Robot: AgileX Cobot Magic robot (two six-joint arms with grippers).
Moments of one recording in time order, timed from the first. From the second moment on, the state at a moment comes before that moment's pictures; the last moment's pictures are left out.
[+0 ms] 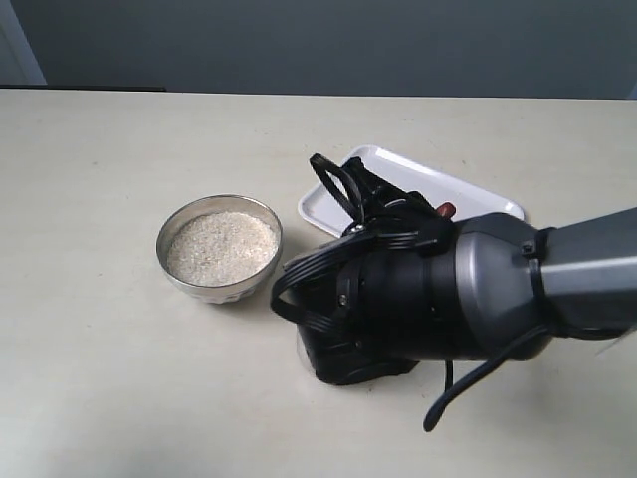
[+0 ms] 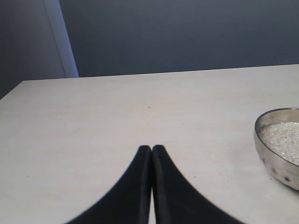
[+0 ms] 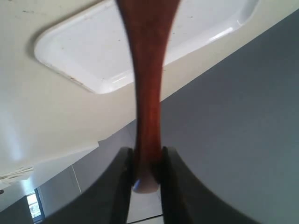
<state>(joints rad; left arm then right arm) -0.07 0.00 0.00 -0.23 0.25 0.28 1.24 1.82 -1.00 -1.11 1.22 -0.40</state>
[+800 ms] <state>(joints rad) -0.07 0.00 0.00 -0.23 0.25 0.28 1.24 1.82 -1.00 -1.12 1.22 -0.36</state>
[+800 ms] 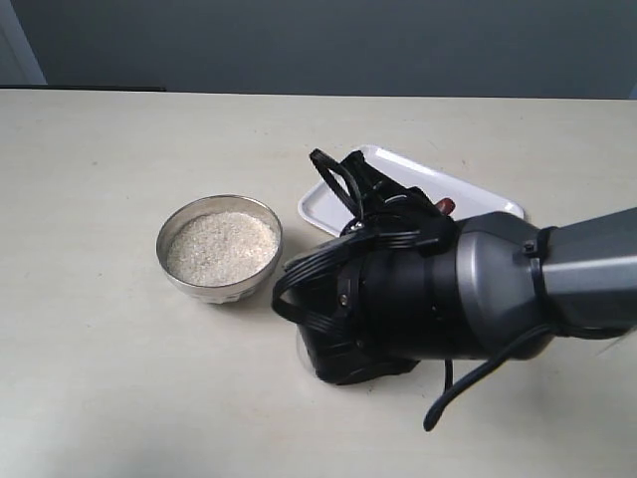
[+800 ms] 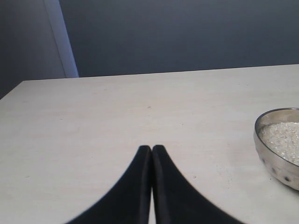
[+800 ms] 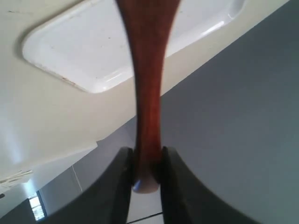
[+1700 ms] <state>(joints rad) -0.07 0.00 0.00 -0.23 0.25 0.28 1.21 1.82 -0.97 -1.16 1.21 -0.23</state>
